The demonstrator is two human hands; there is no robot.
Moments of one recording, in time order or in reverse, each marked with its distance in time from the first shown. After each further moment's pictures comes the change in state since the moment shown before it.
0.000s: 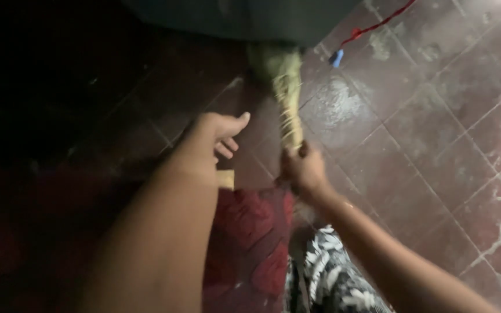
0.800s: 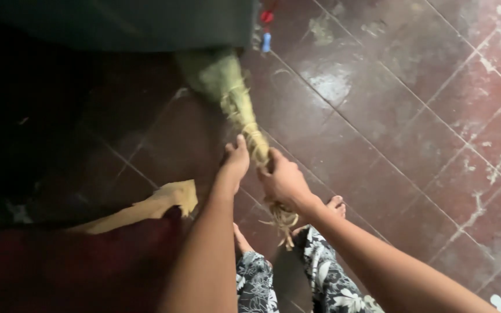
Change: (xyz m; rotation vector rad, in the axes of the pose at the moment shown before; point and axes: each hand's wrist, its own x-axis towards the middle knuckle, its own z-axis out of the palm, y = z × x) left_hand 0.102 0.119 0.228 -0.431 0.490 0.202; right_hand 0.020 -0.025 -0.176 -0.434 -0.166 0.016
